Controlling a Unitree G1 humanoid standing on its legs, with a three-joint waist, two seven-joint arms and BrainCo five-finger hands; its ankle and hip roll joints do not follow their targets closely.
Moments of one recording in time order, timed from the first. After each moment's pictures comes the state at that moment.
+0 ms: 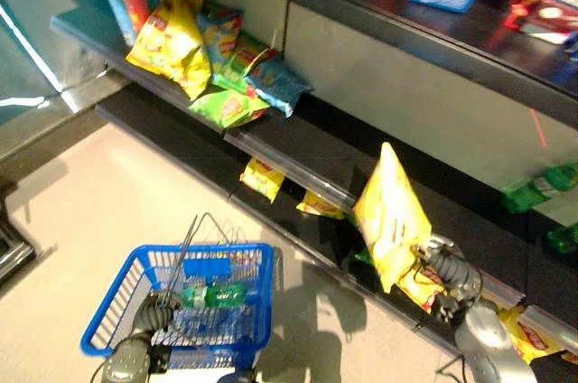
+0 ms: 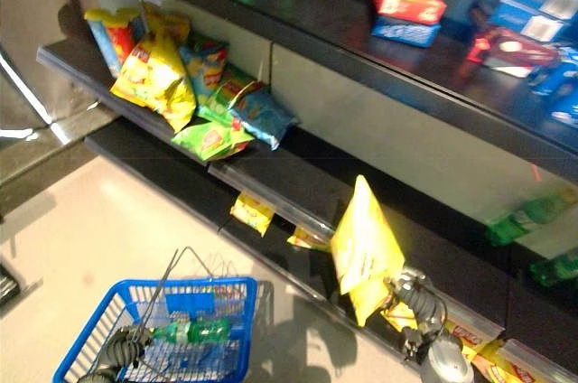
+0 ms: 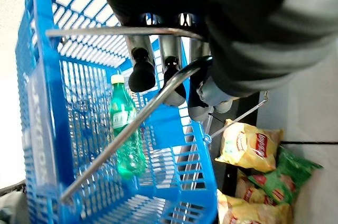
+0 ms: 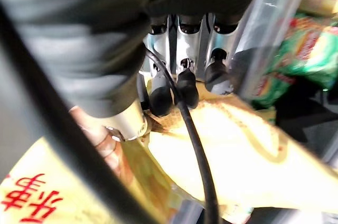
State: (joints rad) left arm 0.15 0.45 0.03 0.38 -0.17 0.02 0.11; right arm 0.10 -0.36 0.01 0.16 0.40 -0.05 0.02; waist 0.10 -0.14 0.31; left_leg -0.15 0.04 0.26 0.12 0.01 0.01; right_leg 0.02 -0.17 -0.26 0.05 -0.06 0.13
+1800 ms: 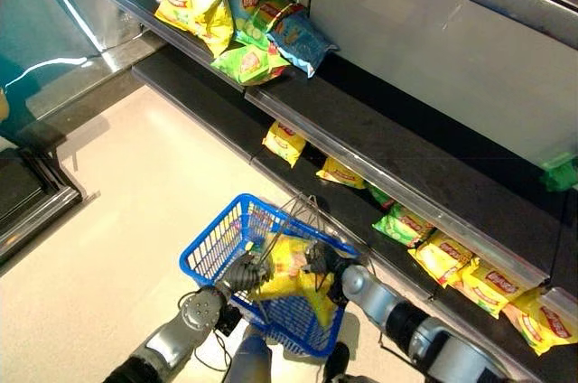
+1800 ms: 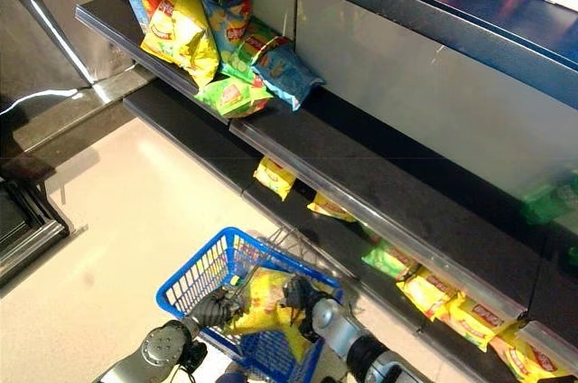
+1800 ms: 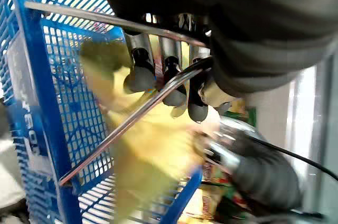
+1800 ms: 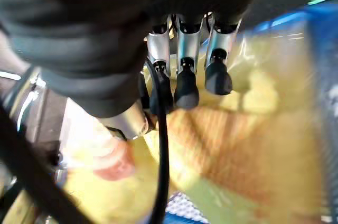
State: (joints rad) left arm -0.21 0.56 -0.58 0.19 -0.29 0.08 0.02; right arm -0.62 -0.07 0.65 0.89 -0.13 0.07 -0.07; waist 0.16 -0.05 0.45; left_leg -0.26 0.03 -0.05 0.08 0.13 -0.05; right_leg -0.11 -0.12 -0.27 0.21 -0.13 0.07
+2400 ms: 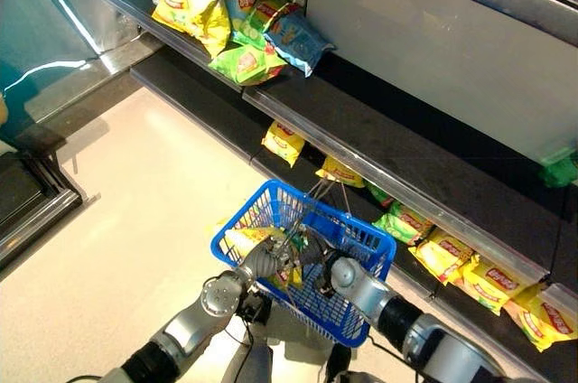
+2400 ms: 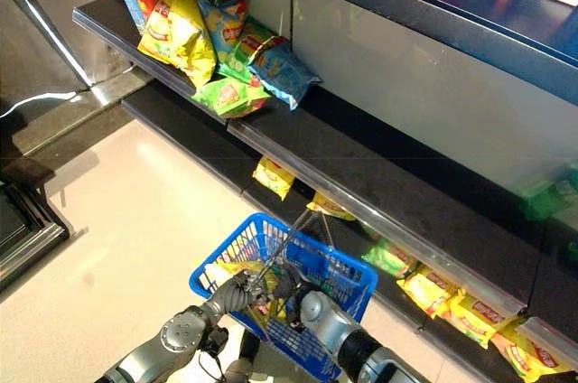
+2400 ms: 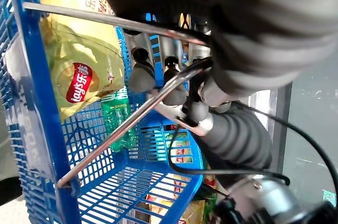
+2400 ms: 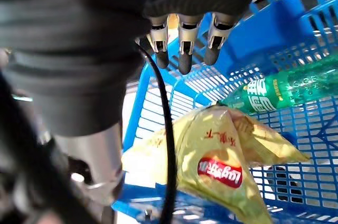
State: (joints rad) left arm -0.28 0.54 -0.63 0.14 -0.33 0.08 0.04; right arm -0.56 -0.14 0.62 0.70 -0.04 0.05 -0.11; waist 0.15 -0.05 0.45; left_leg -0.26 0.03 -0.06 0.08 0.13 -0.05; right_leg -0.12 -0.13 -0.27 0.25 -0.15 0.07
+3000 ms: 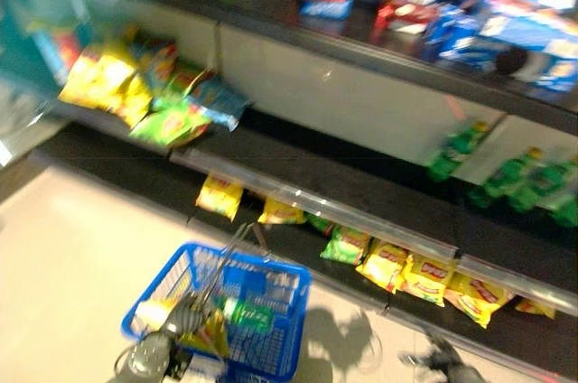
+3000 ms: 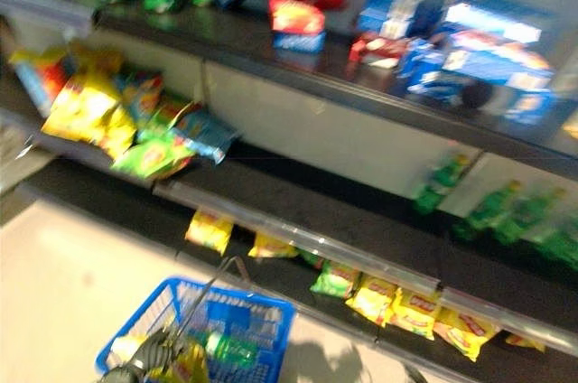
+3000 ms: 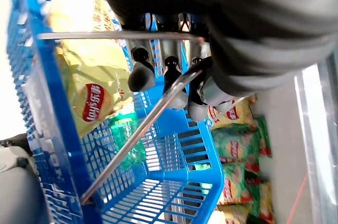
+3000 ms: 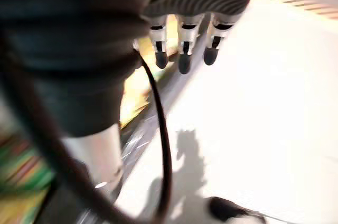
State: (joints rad) left arm 0.05 0.51 -0.22 0.54 -0.14 0.01 0.01; right arm 0.05 -0.33 0.05 1.04 0.01 0.00 -0.11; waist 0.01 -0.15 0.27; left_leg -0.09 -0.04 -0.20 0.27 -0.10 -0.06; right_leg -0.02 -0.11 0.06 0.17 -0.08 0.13
